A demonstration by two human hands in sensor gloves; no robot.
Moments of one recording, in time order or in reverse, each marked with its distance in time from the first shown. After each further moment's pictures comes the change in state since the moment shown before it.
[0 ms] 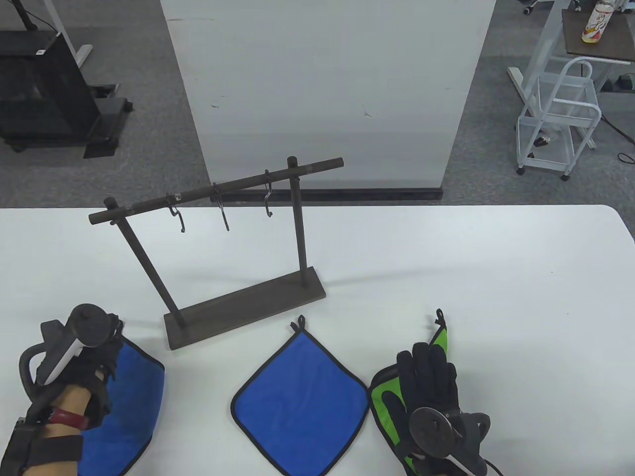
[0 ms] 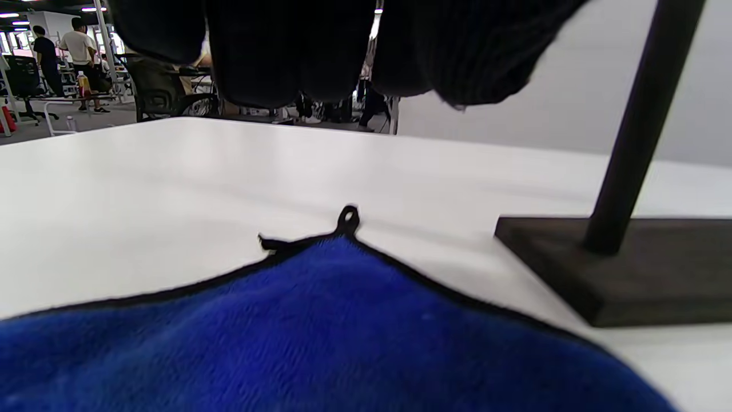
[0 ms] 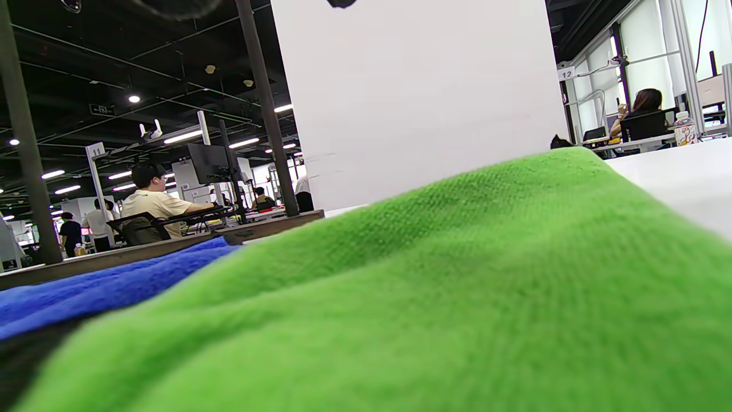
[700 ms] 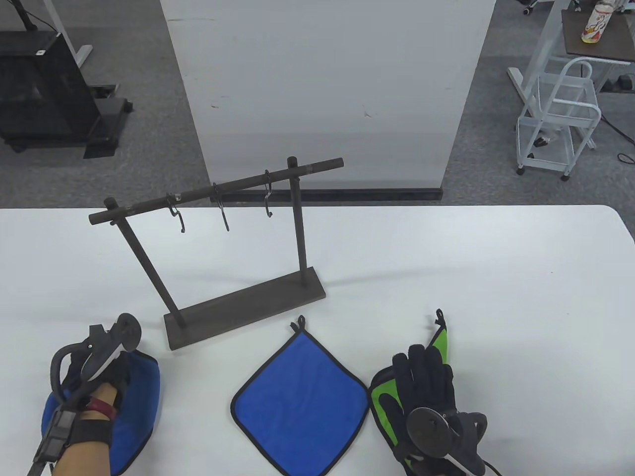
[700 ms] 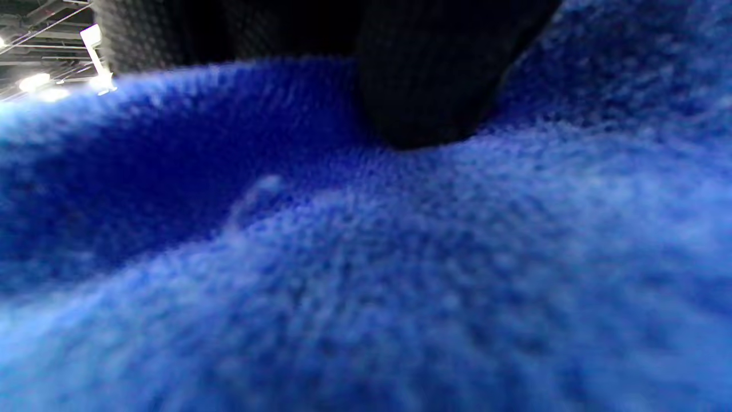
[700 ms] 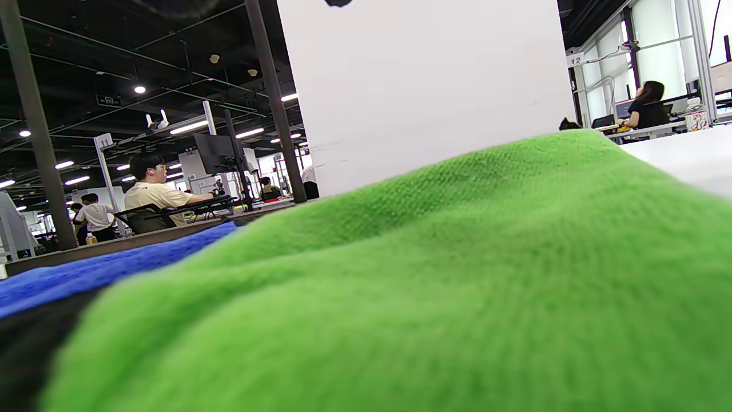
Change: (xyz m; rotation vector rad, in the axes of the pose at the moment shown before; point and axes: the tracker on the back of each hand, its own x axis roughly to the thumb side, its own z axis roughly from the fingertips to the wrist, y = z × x) left_hand 0.018 -0.057 -0.029 0.084 0.016 -0.232; right_hand 0.003 0.003 0.000 0.034 -0.012 -0.005
